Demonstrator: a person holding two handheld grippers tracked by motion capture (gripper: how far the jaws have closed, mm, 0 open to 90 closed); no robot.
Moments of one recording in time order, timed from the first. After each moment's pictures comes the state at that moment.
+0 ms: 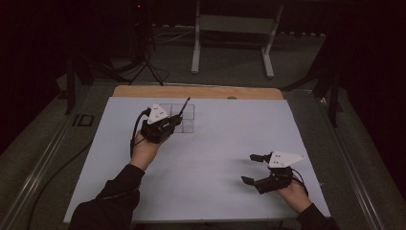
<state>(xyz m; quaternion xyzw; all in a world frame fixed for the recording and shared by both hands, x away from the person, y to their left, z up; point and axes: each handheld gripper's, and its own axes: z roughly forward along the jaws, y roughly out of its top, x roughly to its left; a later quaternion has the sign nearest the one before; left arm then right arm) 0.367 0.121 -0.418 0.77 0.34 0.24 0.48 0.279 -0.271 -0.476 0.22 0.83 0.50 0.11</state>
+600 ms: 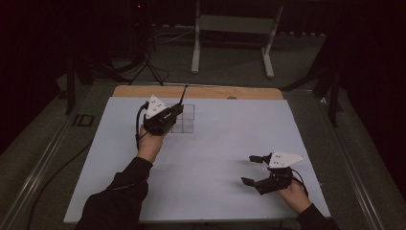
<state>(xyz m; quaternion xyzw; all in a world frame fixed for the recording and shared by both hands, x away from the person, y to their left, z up) 0.386 0.115 -0.416 0.71 0.35 0.26 0.55 0.279 -0.272 -0.479 0.22 0.83 0.50 0.09</state>
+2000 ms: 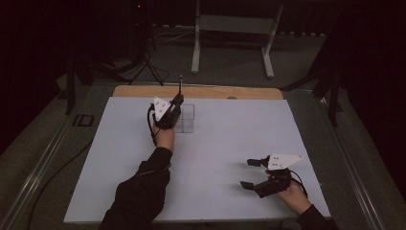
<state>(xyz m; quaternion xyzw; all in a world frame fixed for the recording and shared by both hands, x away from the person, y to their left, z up) 0.435 0.099 -0.479 0.60 0.41 0.35 0.59 0.276 -0.269 -0.482 0.21 0.84 0.50 0.06</state>
